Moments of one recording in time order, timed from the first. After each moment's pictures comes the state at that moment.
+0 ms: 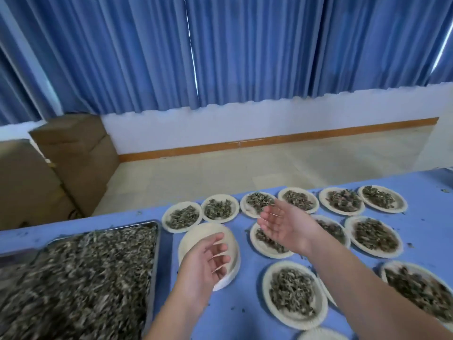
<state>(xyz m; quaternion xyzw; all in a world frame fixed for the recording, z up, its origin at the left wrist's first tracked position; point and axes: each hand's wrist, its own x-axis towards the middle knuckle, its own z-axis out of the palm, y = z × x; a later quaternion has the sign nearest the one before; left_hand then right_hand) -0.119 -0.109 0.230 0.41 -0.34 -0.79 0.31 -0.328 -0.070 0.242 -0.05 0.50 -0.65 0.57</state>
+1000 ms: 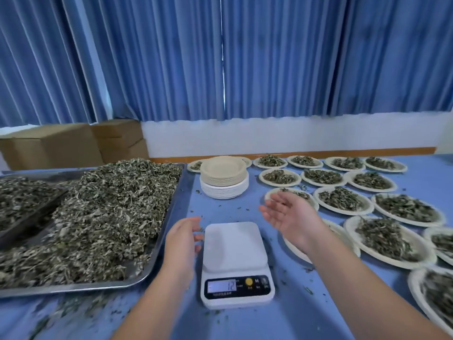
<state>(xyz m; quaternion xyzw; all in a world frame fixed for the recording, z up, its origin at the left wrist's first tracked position) 0.016 0.057 0.049 0.46 -0.39 -0.61 0.51 -0.193 0.118 0.076 -0.17 0.43 -0.72 0.52</state>
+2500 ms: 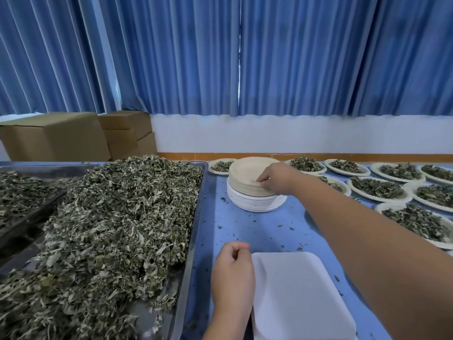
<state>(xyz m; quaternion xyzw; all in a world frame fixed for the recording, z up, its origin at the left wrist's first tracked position) -0.006 -0.003 -0.003 0.54 -0.51 -0.50 0.45 -0.196 -0.103 0.106 -0.66 0.74 -0.12 0.06</state>
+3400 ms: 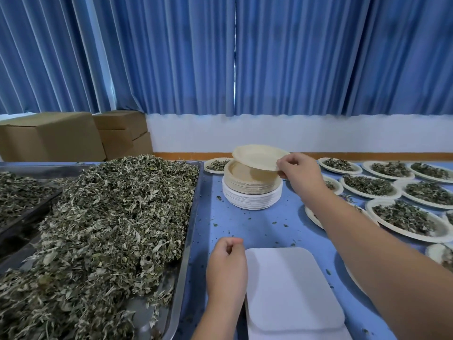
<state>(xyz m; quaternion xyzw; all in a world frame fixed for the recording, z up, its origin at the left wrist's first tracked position) -0.004 -0.001 0.004 0.52 -0.51 -0.51 0.45 -0.203 -0.059 0.098 -0.43 0.66 -0.61 0.13</state>
